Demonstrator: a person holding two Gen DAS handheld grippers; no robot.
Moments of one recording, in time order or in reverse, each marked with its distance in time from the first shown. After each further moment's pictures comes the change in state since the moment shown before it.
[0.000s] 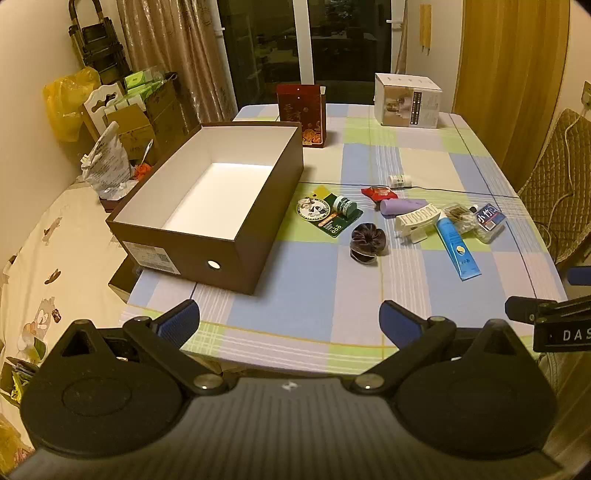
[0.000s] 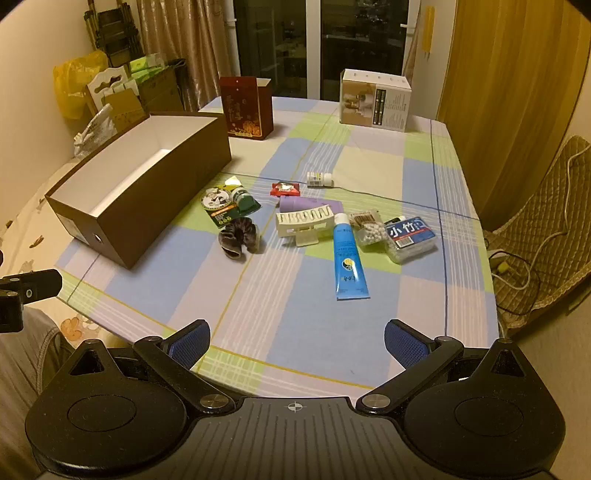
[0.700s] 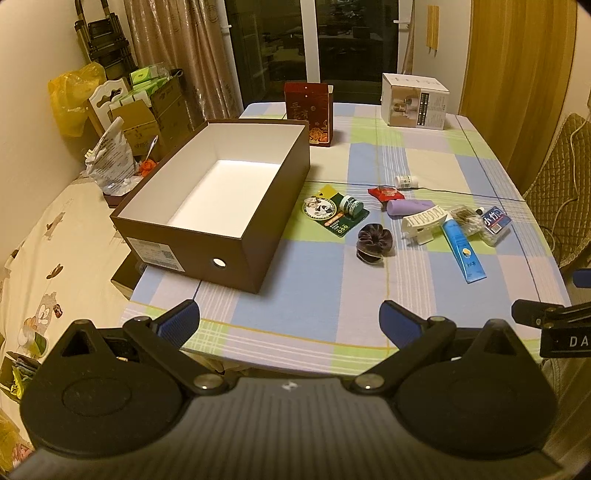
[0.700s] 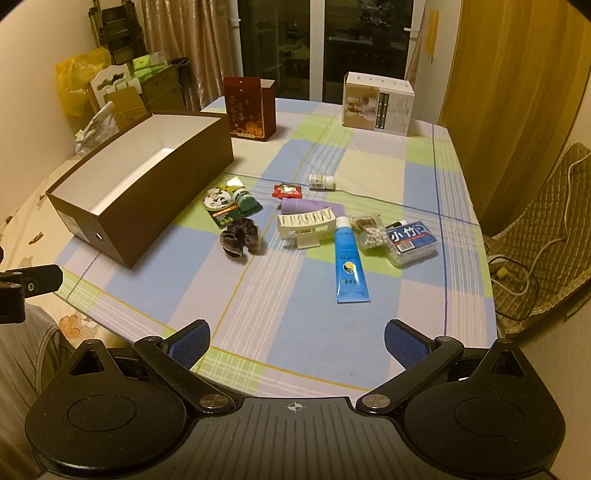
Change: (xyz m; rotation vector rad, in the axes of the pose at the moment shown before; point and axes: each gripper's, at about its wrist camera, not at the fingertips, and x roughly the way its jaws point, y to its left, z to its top) left arm 0.001 0.005 -0.001 -0.026 0.005 0.022; right arm 0.000 0.004 0.002 -0.020 -0.003 -0.003
